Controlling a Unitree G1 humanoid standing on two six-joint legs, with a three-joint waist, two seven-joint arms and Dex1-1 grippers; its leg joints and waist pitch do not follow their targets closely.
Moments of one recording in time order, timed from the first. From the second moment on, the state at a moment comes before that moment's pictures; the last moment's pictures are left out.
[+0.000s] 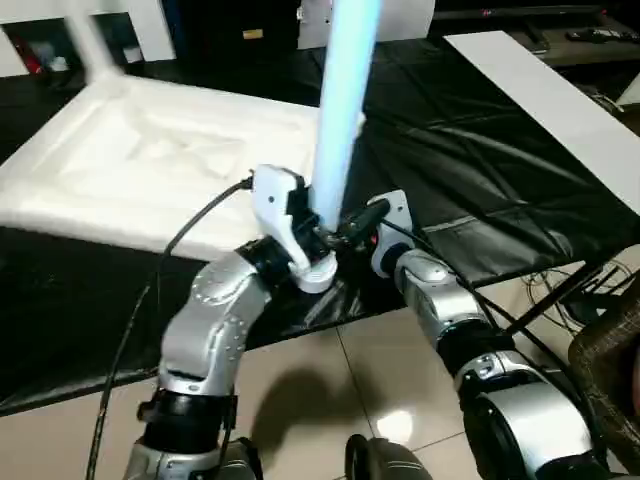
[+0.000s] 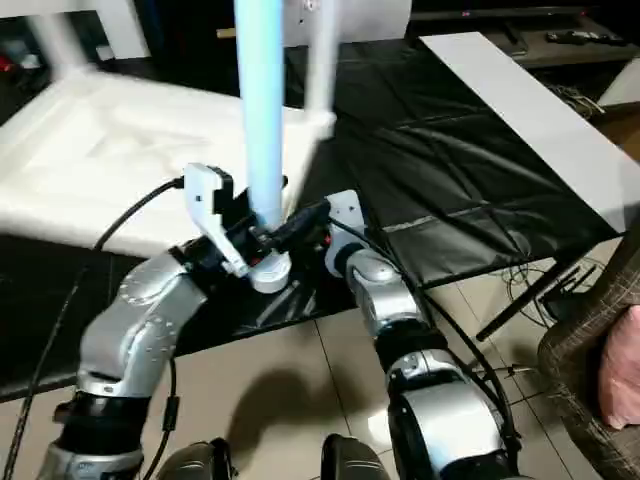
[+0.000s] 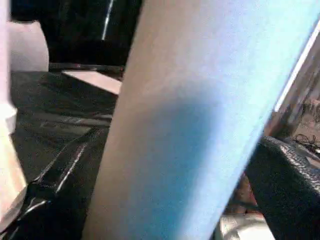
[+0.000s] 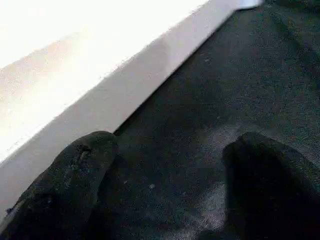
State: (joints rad) left arm -0.42 -0.01 -0.09 -0.02 -0.28 0.31 -0.56; right arm -0.75 0.01 0.01 1.01 0.05 -0.07 0.27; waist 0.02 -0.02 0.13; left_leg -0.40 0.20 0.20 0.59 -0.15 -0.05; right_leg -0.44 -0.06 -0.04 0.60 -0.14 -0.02
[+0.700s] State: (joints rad) left arm -0.86 0.15 -0.05 0.61 -0.04 -0.07 -0.37; right arm -0.30 -0.19 -0.03 0.42 0.05 -0.02 0.34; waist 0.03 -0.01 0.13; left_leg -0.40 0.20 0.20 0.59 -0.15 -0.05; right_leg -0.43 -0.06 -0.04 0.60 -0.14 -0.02
